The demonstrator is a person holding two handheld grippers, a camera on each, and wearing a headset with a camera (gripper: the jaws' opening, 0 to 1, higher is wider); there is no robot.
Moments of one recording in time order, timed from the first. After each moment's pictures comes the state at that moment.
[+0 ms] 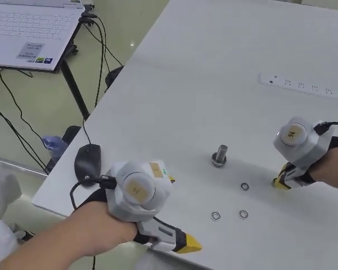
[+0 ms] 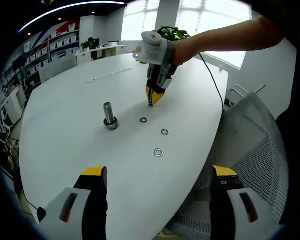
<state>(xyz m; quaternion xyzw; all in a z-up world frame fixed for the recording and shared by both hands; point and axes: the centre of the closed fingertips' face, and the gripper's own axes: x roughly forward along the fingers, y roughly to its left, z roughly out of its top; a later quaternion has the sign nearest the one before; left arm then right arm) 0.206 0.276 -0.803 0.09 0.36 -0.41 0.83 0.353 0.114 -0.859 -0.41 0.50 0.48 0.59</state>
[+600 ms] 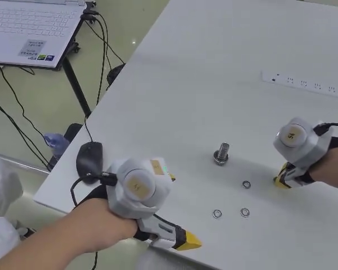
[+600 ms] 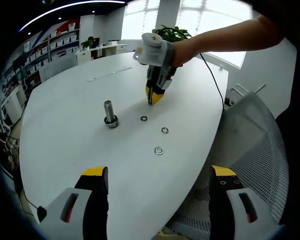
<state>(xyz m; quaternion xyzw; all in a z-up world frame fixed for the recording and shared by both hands) 0.206 0.278 -0.805 0.10 0.37 -0.41 0.83 0.356 0.113 -0.866 -0.42 0.49 0.49 0.59</state>
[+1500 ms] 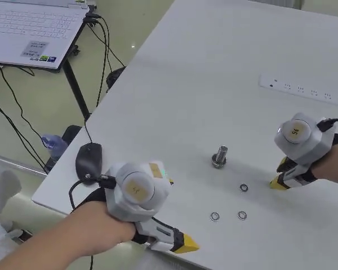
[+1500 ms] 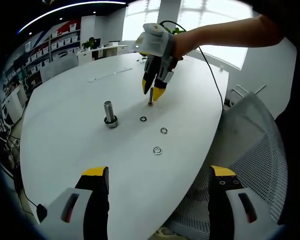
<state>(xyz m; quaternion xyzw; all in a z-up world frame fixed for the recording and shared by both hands) 0.200 0.278 -0.803 0.09 0.36 -0.41 0.83 0.350 0.129 -0.837 -0.41 0.47 0.51 0.59</state>
